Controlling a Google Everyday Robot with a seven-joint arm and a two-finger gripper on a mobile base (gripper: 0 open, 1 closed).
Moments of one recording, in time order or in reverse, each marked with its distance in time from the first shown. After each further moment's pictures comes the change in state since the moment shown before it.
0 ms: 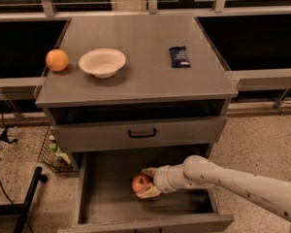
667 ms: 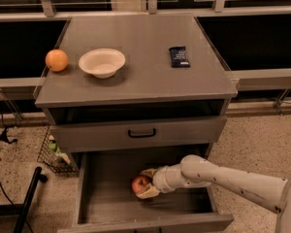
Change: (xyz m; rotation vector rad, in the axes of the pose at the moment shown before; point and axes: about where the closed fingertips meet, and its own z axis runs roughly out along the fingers) arm 0.018 -0.003 0.018 -0.030 0.020 0.024
